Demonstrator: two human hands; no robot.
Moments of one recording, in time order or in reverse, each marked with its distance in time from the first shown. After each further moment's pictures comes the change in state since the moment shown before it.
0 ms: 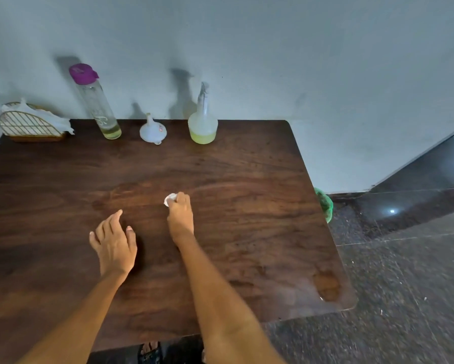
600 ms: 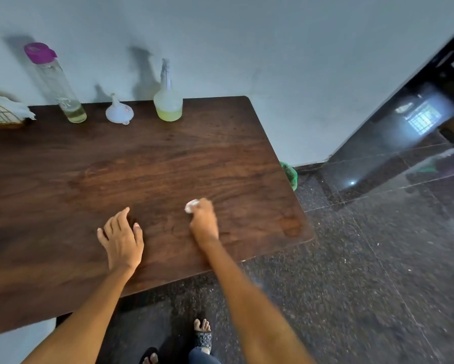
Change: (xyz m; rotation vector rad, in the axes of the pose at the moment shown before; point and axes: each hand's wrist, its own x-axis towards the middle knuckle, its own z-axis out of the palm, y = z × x) left_hand -0.085 0.019 -0.011 -0.061 -0.146 0.126; right_hand -0.138 0.068 -0.053 -0.024 0.148 0.135
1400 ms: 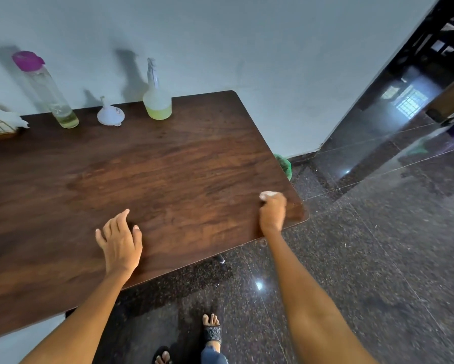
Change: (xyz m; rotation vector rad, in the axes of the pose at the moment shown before) left_hand -0.017 -0.011 -0.016 0.051 -0.030 0.098; right_hand -0.032 0.118 -0.097 -0.064 0.392 0.426
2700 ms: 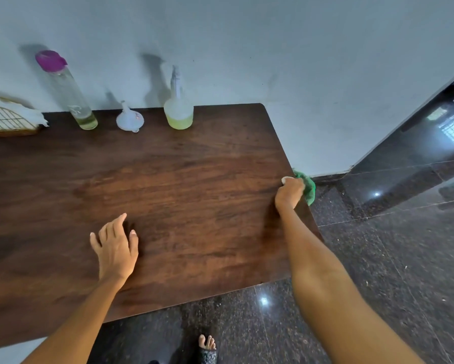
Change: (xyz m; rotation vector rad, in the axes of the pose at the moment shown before) left_hand 0.041 0.003 0.016 0.033 0.024 -0.121; right_hand 0.145 -0.057 0.026 -0.033 0.006 0.083
